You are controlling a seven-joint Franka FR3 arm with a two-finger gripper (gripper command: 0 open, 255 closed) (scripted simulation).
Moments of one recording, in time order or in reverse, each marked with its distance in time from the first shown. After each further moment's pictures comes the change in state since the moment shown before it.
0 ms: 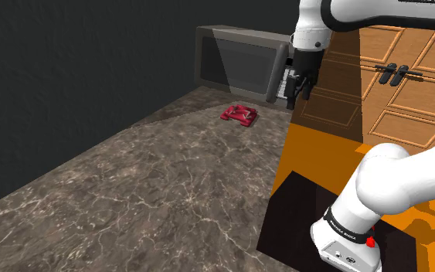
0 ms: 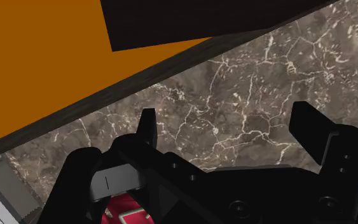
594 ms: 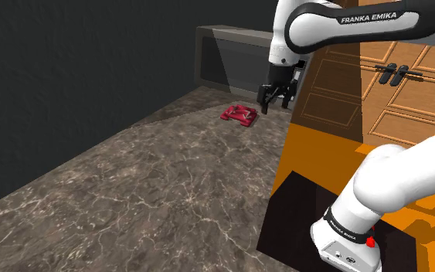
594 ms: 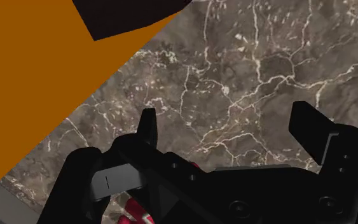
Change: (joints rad) arm -0.079 0.185 0.029 -0.025 0.029 0.245 0.225
